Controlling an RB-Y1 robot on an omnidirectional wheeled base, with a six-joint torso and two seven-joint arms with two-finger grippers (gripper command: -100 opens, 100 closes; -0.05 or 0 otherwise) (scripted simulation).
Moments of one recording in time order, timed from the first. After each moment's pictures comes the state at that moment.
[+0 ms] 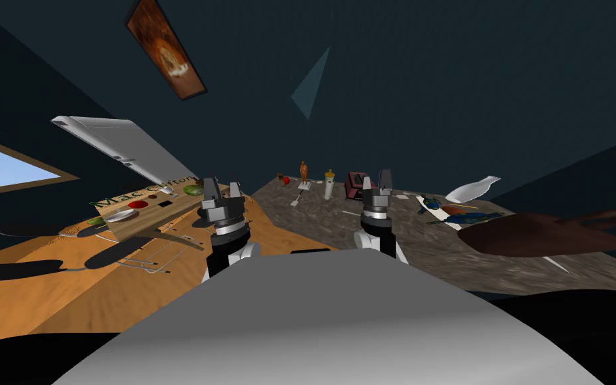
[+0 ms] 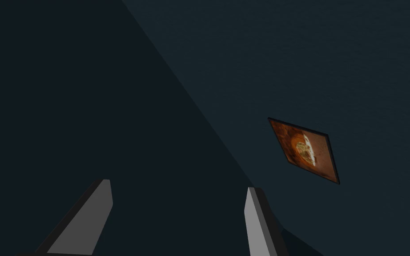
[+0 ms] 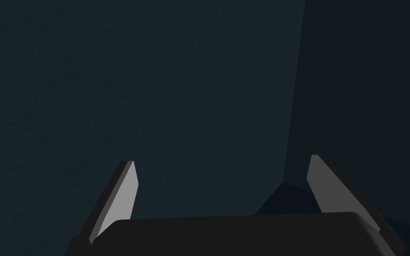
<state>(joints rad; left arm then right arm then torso) 0.53 0.01 0.00 -2.38 0.01 -0.59 -0.11 0.45 -0.03 -0.02 -2.26 0.00 -0.61 0.17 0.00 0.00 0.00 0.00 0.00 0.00</state>
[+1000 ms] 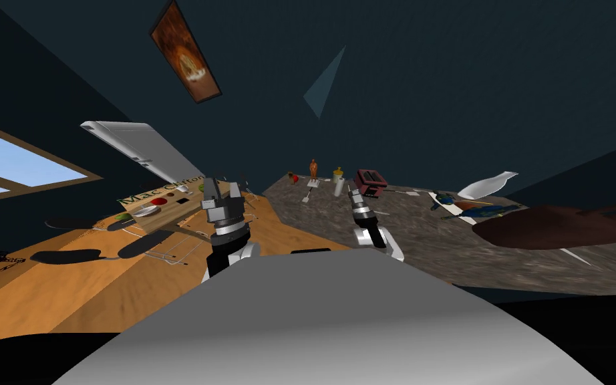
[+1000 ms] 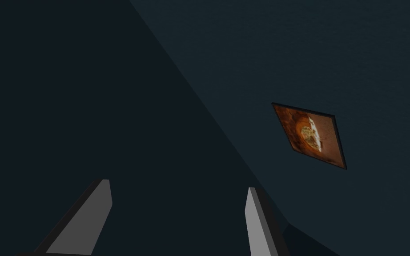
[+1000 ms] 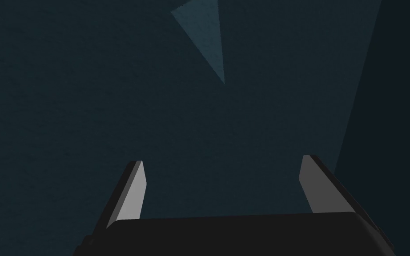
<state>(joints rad) 0.53 0.01 0.00 -2.38 0.01 -0.59 -0.11 0.34 -0.17 -0.02 -2.09 0.21 -0.41 0.13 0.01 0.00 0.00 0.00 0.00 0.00</state>
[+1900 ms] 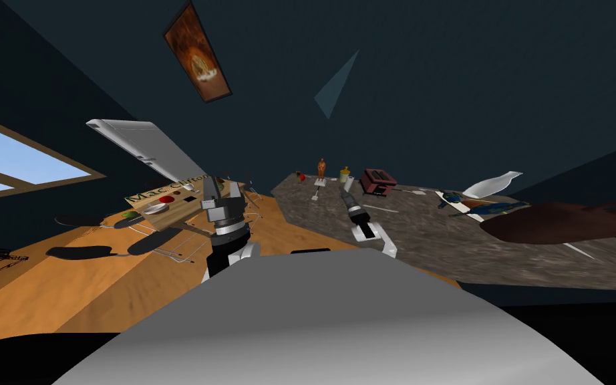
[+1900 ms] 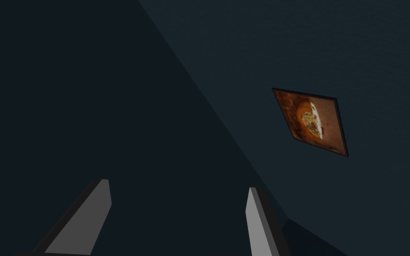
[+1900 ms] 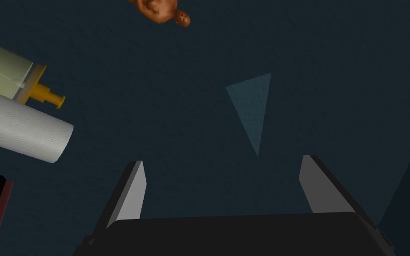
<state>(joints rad) 0.53 0.01 0.00 -2.38 0.01 -0.59 -0.11 0.27 -0.24 0.00 -1.95 0.43 -0.18 0.07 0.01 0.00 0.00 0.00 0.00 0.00</state>
